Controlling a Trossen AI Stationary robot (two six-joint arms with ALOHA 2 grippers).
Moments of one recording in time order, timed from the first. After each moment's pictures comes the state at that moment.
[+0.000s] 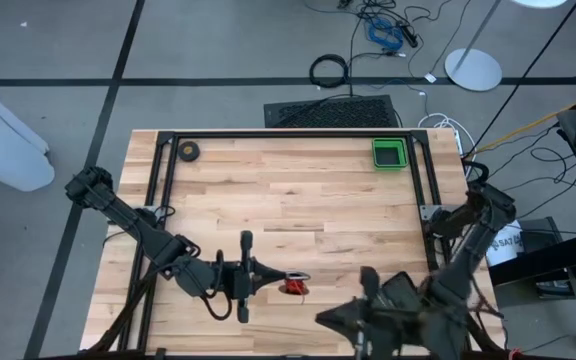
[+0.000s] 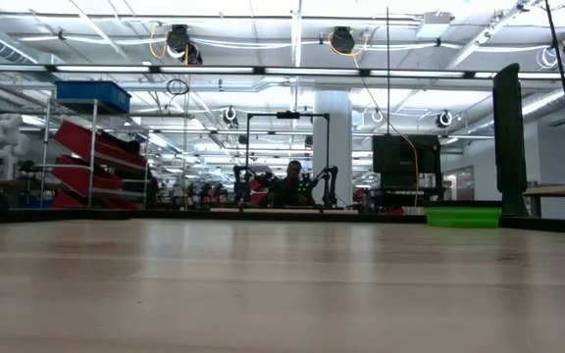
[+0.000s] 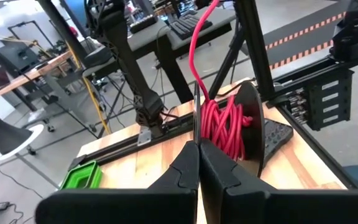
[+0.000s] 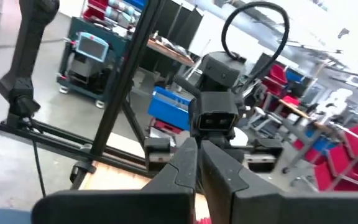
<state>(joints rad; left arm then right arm) -0.62 1.49 1.25 0.04 -0.62 0.29 0.88 1.69 1.61 0.10 0.96 -0.39</state>
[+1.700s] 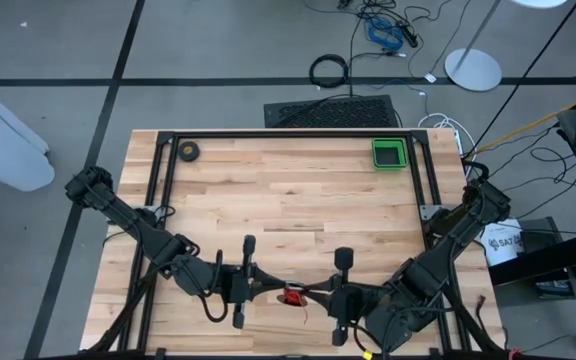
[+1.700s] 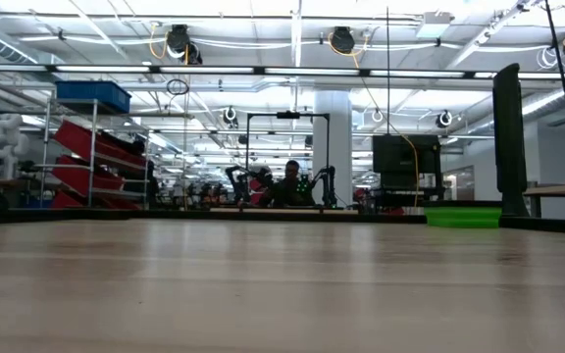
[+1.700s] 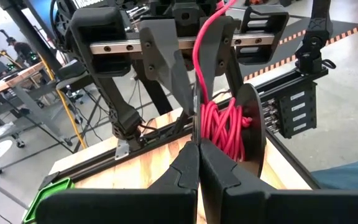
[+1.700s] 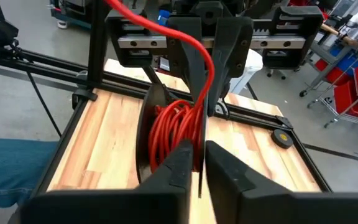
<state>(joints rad) -0.62 1.49 1.25 0.06 -0.51 0.29 0.74 1.69 1.61 -0.40 0.85 0.07</state>
